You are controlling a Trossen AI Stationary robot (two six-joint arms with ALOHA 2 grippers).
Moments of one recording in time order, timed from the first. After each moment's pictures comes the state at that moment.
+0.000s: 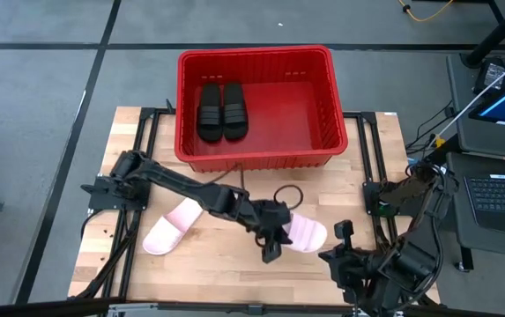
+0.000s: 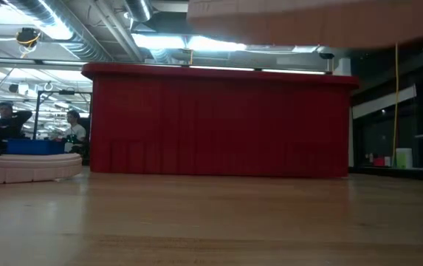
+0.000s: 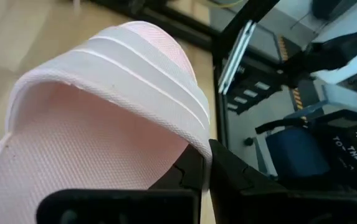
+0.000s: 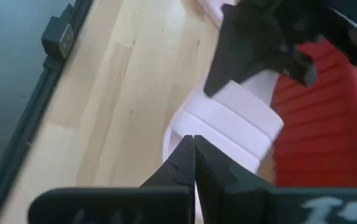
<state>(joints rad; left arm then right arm) -0.28 1.95 1.68 -0.30 0.05 -0.58 0.97 1.71 1.79 -1.35 0.69 0.55</state>
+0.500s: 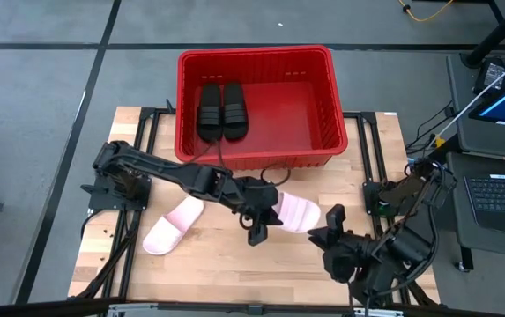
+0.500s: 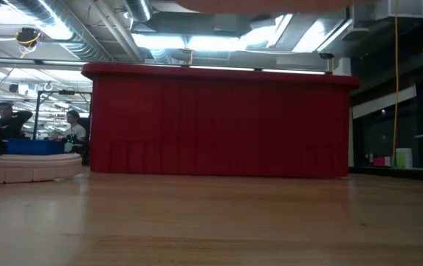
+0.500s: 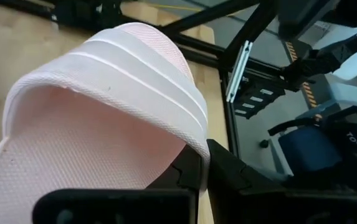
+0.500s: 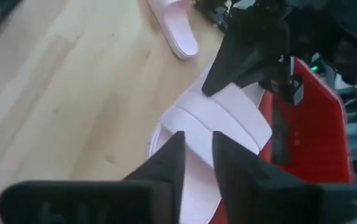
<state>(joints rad) -0.23 1.77 1.68 -0.47 0.03 -0.45 0.88 1.71 1.88 -1.38 0.85 0.17</state>
